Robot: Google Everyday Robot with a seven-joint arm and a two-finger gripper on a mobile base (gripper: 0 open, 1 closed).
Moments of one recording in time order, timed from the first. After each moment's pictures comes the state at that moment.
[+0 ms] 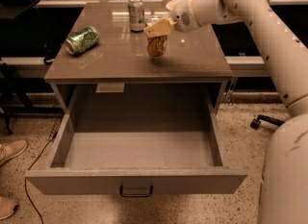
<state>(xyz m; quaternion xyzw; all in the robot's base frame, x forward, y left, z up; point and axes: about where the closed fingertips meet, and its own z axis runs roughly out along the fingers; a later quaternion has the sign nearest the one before) 0.743 -0.010 0.922 -0.44 0.73 0.31 0.42</state>
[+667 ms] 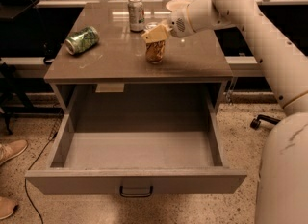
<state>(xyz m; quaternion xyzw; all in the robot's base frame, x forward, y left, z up) 0.749 -0.005 0.897 -0.42 0.75 0.30 0.41</state>
